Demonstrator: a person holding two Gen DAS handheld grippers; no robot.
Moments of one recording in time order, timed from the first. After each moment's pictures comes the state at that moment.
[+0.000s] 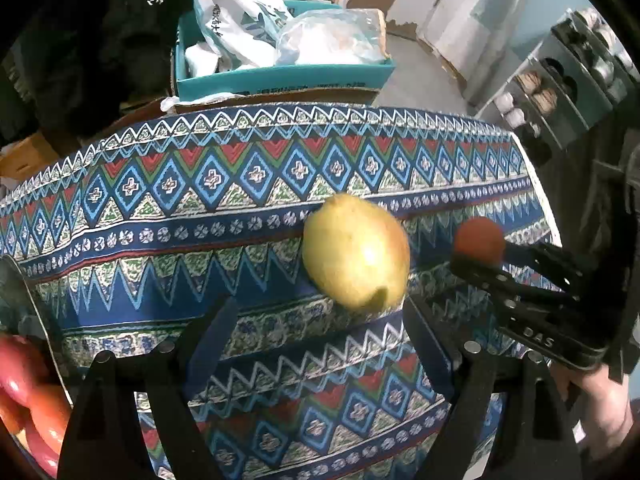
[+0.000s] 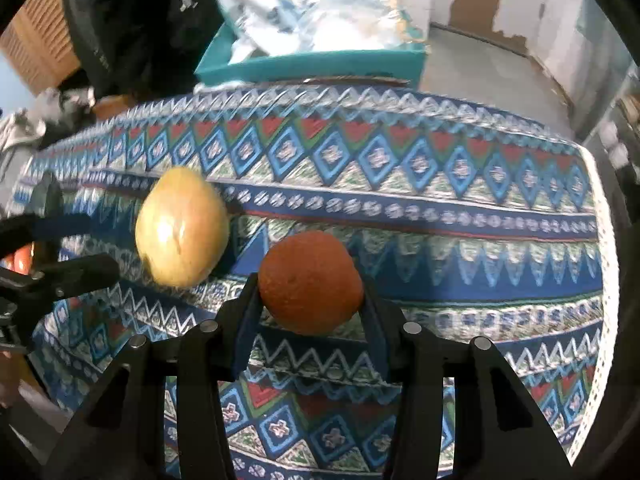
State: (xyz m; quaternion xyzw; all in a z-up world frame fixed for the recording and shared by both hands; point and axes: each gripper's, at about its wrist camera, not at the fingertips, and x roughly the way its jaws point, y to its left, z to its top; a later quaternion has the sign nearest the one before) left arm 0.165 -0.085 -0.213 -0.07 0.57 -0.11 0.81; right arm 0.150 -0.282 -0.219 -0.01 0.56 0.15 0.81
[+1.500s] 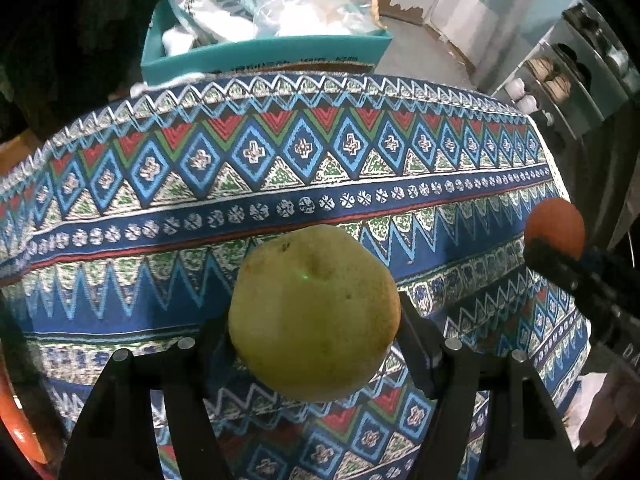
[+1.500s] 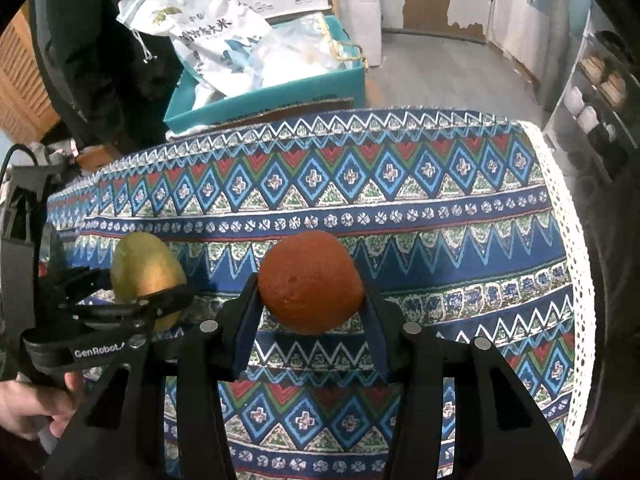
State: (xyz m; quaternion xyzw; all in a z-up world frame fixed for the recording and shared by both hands) left arm 0.170 -0.133 -0.248 -0.05 0.59 -0.10 0.80; right arm 0.141 -0.321 -0.189 0.03 0.54 0.11 0.83
